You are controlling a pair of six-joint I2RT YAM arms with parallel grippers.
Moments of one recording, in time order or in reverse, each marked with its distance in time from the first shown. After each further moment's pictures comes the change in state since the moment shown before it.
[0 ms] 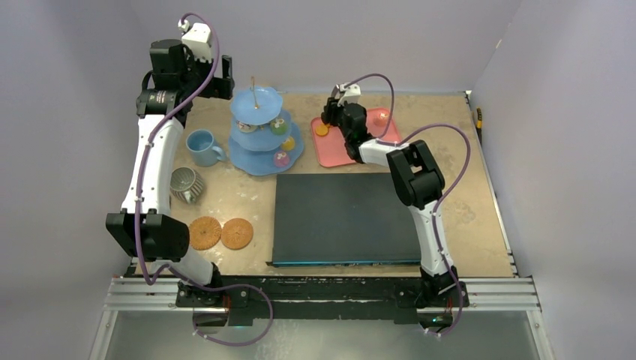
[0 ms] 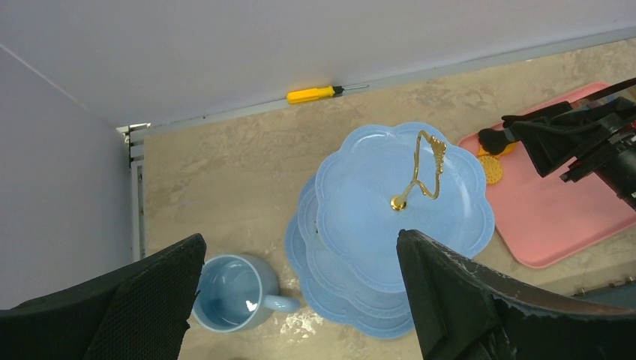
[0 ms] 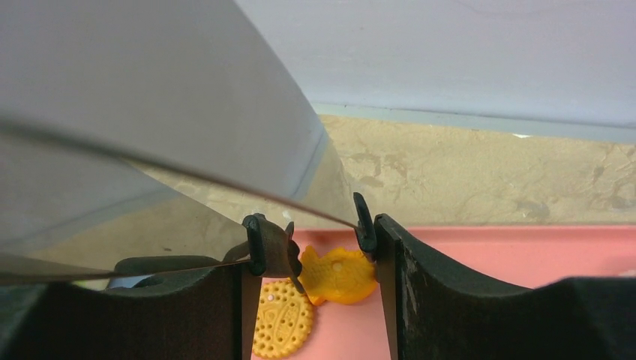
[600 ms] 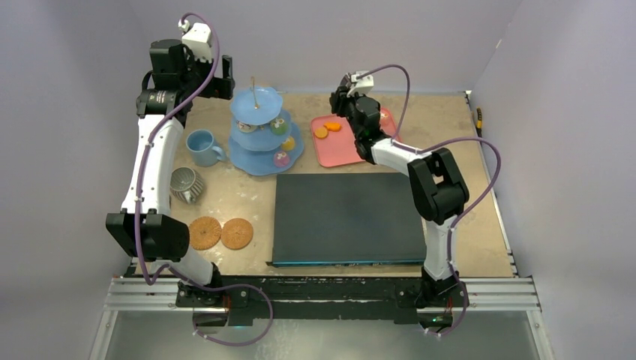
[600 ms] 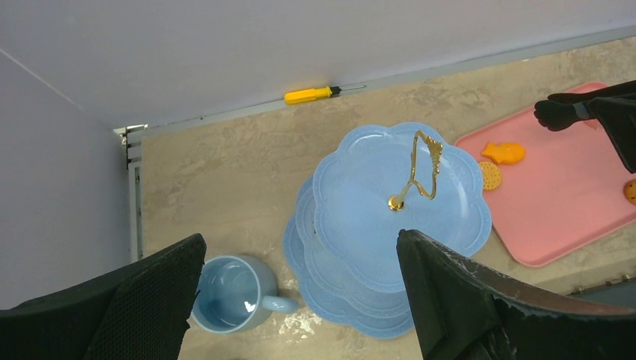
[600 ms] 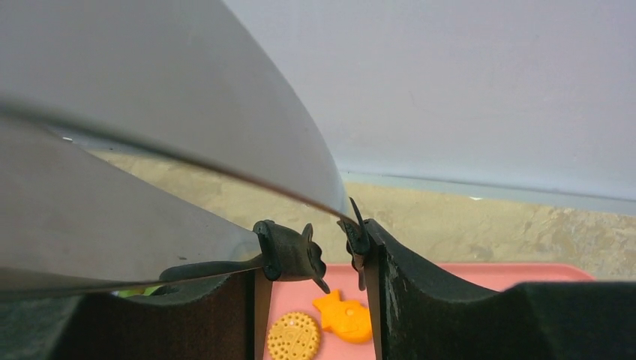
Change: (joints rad) left arm 0.000 0.000 0.000 0.000 0.007 0.000; right arm 0.000 -0.280 -0.184 0.032 0.002 -0.014
